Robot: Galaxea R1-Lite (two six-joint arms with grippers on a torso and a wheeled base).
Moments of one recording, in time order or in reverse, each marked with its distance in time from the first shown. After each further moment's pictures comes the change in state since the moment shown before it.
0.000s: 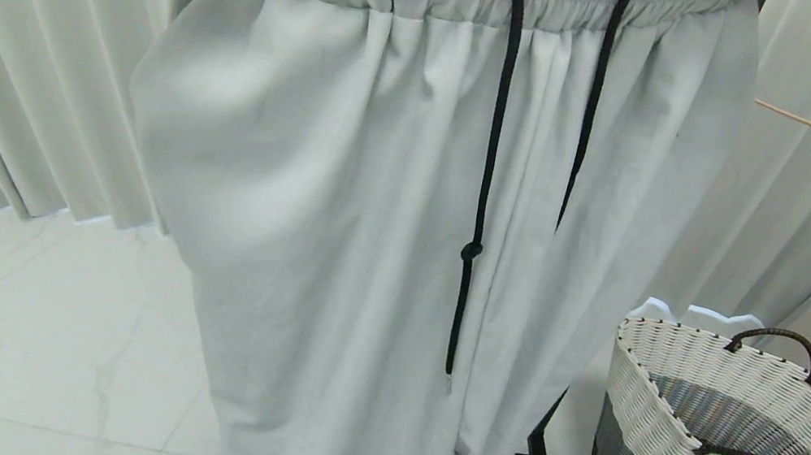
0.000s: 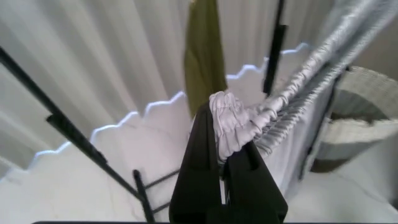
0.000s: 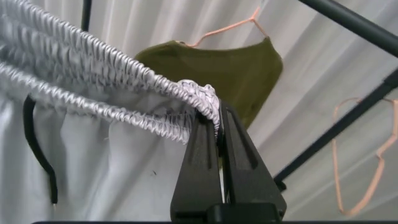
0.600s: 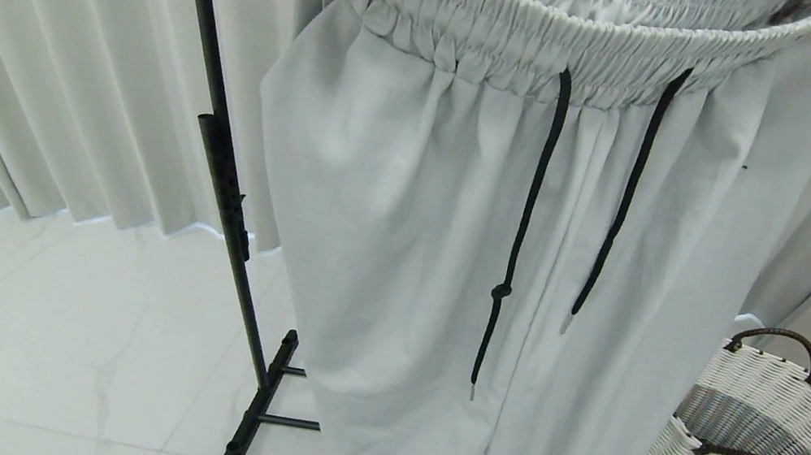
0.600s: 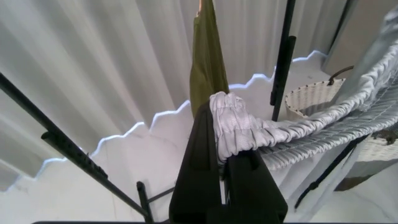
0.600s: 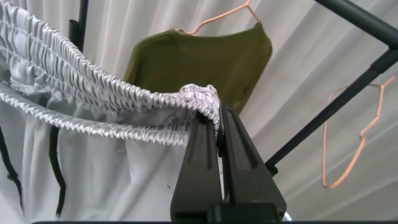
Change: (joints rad) left arm 0.018 0.102 0.009 -0.121 0.008 0.030; right arm 0.000 -0.064 0.037 0.046 0.001 0.002
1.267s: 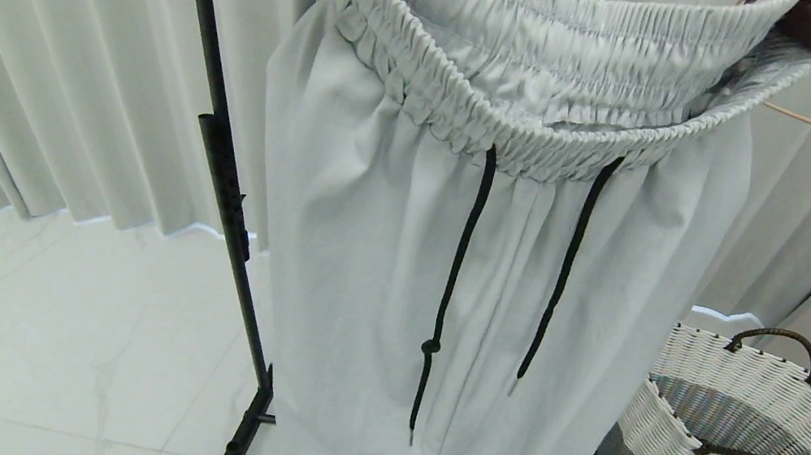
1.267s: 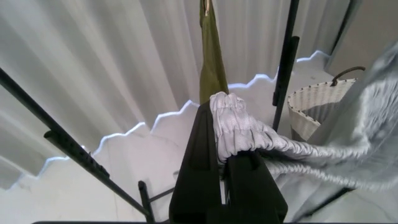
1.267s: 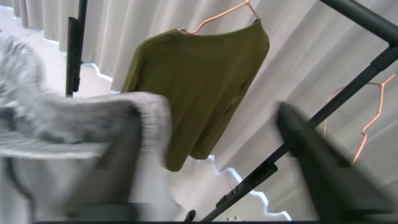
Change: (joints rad) left arm 0.003 0.003 -0.008 -0.005 0.007 0.000; right arm -0.001 -0.009 0.024 -0.001 -0.002 0.001
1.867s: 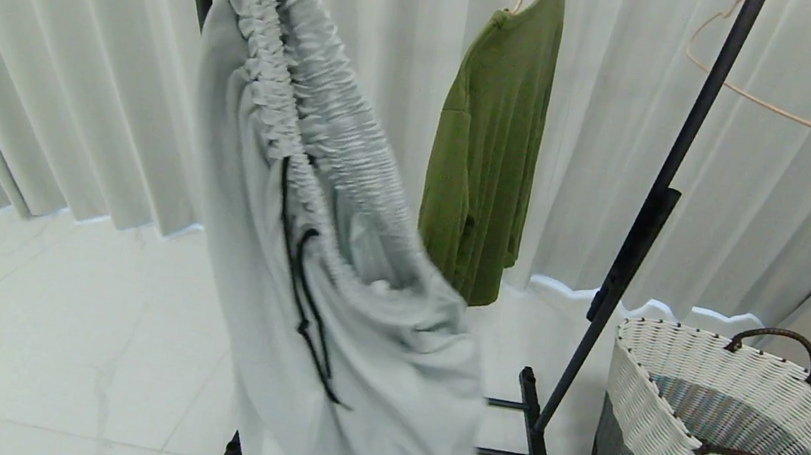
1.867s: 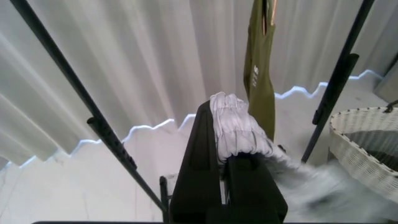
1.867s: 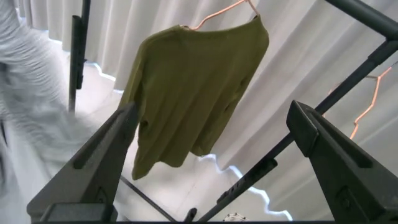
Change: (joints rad) left arm 0.130 0.012 0.001 -0.056 0.060 0.003; right arm -0.004 -0.063 0.052 0.001 0.008 0.005
